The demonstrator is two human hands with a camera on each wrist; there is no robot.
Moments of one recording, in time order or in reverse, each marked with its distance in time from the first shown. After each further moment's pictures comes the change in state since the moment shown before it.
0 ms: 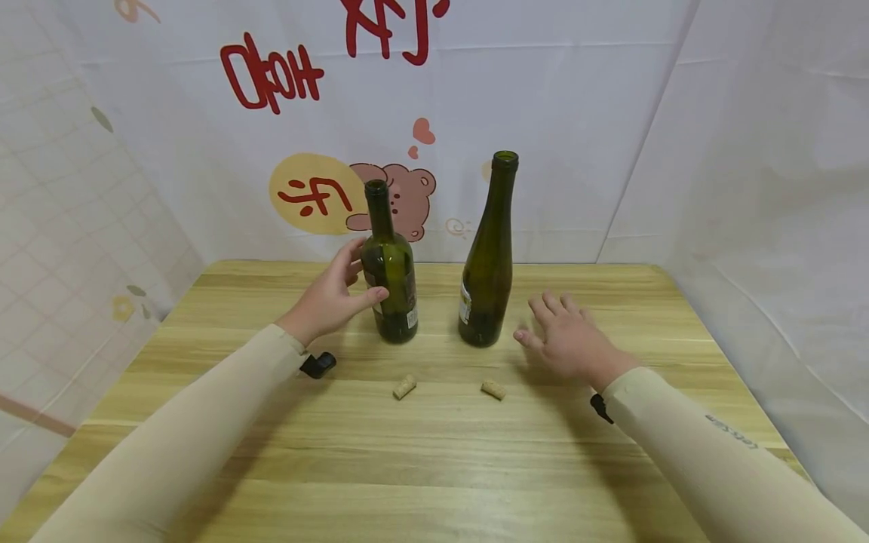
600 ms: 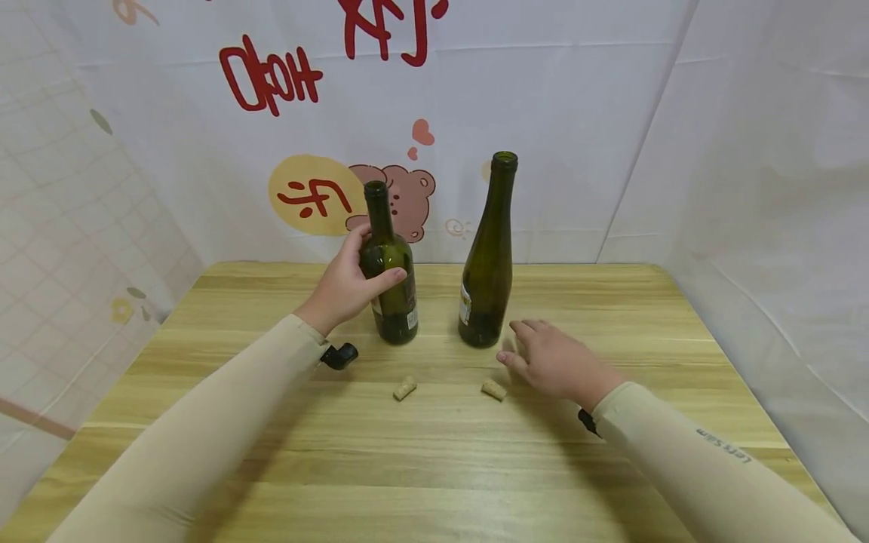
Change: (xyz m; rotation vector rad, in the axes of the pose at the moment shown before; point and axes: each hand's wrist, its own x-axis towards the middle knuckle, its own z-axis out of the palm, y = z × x) left_hand 0.021 0.029 0.014 -0.119 0.074 0.035; right_hand -0.010 -0.028 0.011 0.049 -0.024 -0.068
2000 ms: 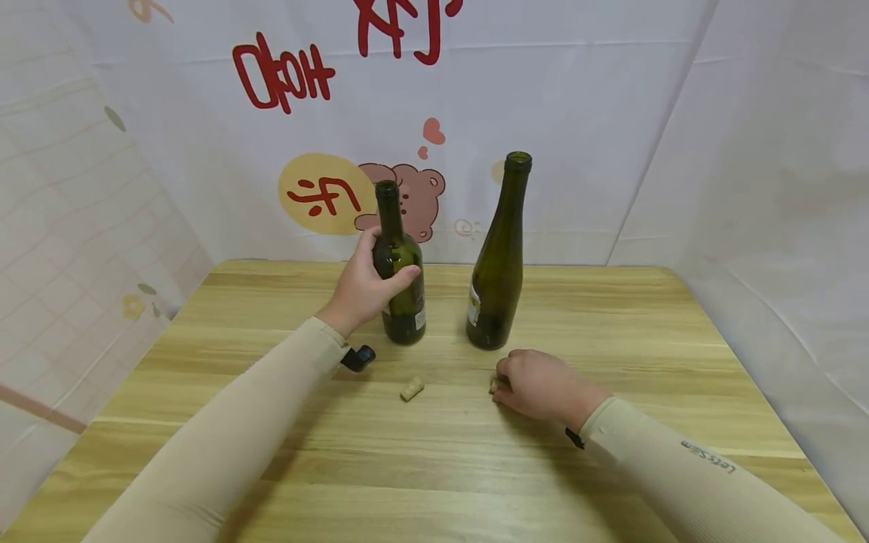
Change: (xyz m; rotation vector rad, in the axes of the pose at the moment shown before) left_hand 0.000 -0.005 0.016 0.005 0.103 -0.029; right_hand 0.004 -0.031 0.020 -0.065 -0.027 -0.206
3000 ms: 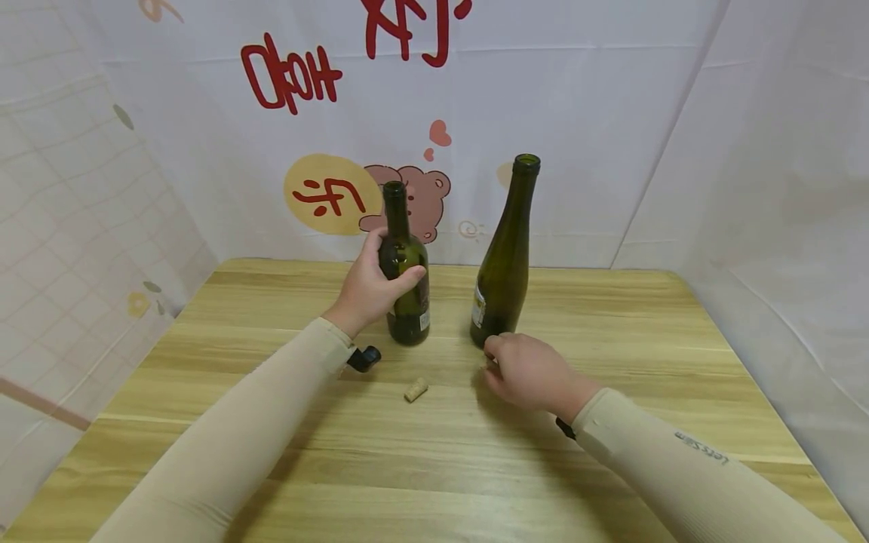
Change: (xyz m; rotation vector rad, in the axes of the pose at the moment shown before) left_hand 0.000 0.000 0.001 0.001 0.013 -0.001; right_hand 0.020 -0.014 -0.014 0.015 0.140 -0.006
